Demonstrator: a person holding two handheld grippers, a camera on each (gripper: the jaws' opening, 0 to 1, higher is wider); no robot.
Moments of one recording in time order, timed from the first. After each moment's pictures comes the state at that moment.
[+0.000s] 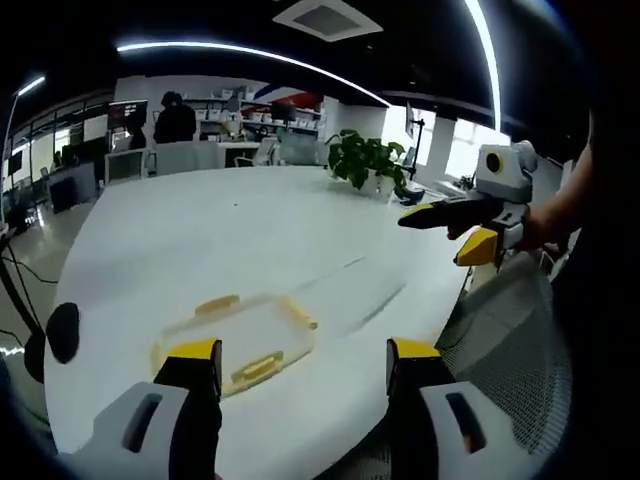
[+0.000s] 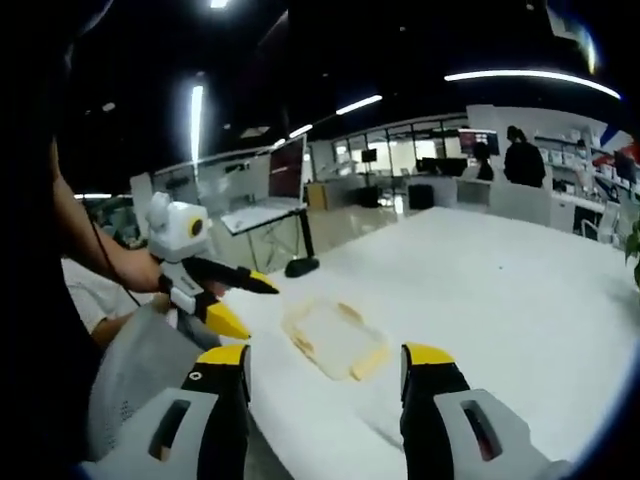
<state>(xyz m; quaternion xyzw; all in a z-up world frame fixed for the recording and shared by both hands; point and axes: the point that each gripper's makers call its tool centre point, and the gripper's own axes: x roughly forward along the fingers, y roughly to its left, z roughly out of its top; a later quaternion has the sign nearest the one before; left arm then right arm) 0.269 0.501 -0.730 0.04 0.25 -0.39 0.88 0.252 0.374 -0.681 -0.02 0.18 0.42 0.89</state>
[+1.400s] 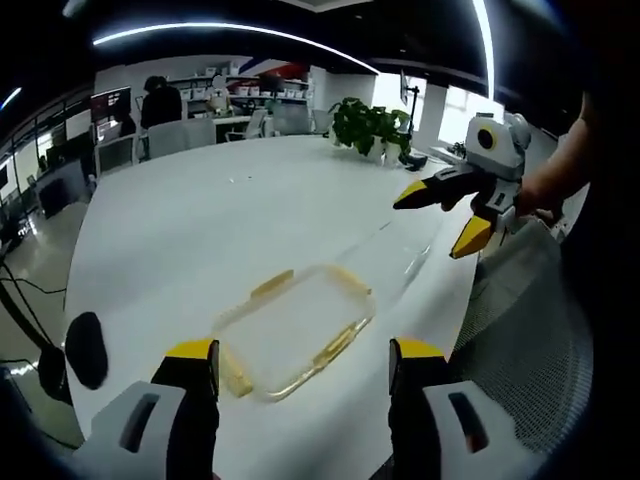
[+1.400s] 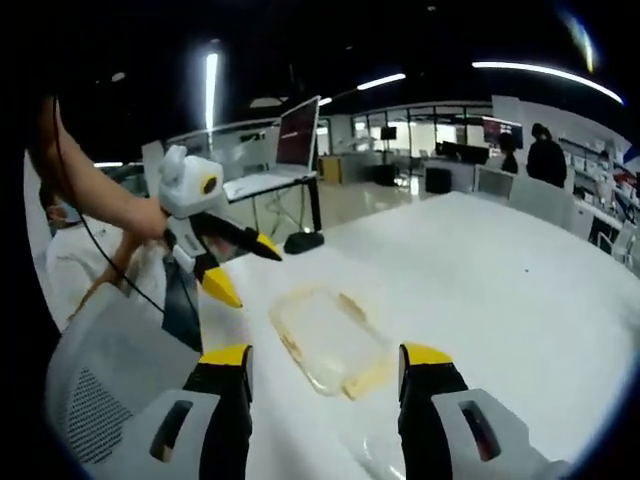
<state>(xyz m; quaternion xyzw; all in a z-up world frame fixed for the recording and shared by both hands) 0.316 0.553 -0.752 0.10 0.30 -0.41 0.85 0.297 0.414 -0.720 -0.07 0.22 0.45 0.86</state>
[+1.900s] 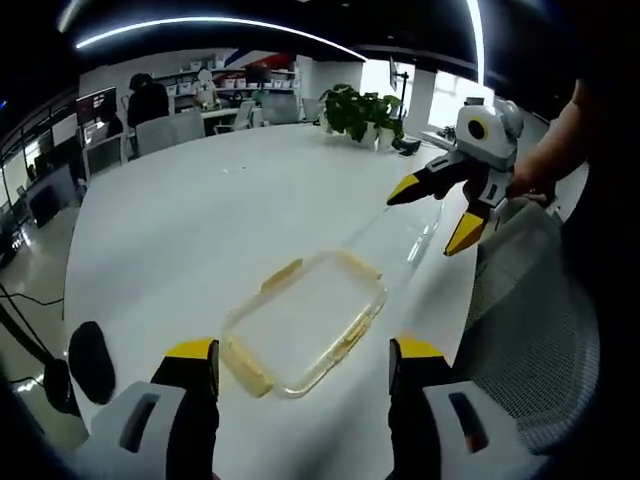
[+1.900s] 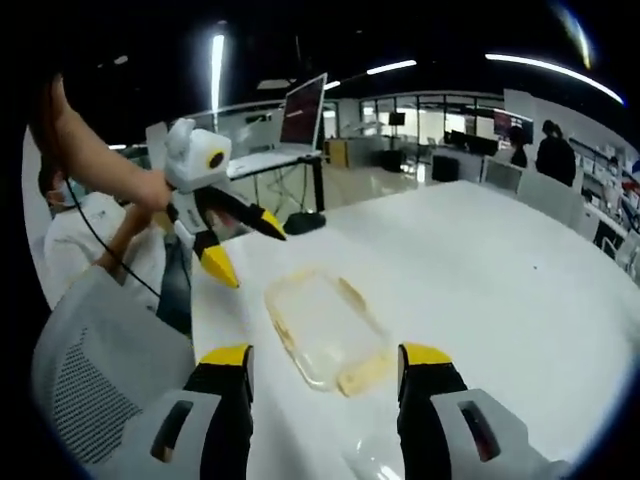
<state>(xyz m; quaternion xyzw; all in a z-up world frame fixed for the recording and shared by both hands) 0.327 0.562 -0.762 0.13 0.32 -0.43 0.83 0.308 0.419 -0.740 -0.10 0.25 0.46 0.85</state>
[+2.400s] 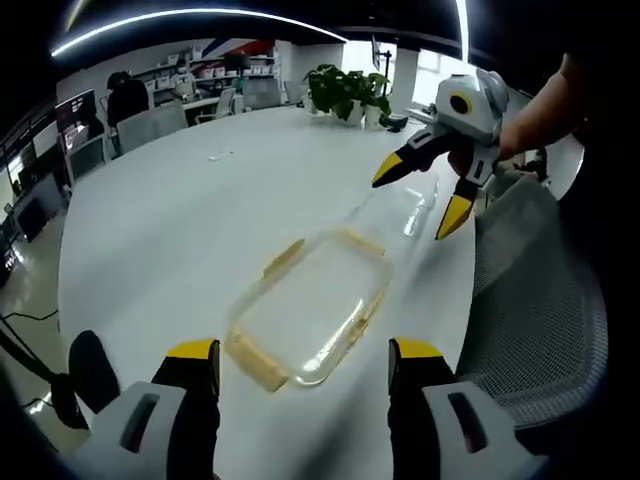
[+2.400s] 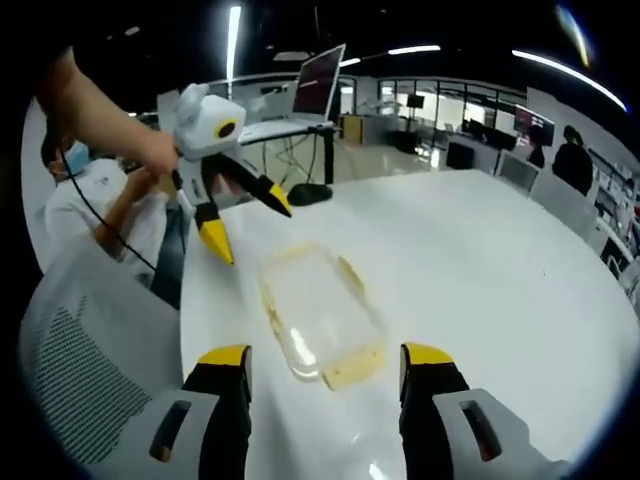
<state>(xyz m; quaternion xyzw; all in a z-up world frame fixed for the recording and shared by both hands) 0.335 0.570 -0.778 0.17 0.34 -0.46 0.81 0.321 0.423 -0.760 -0.17 0.28 0.47 0.82</state>
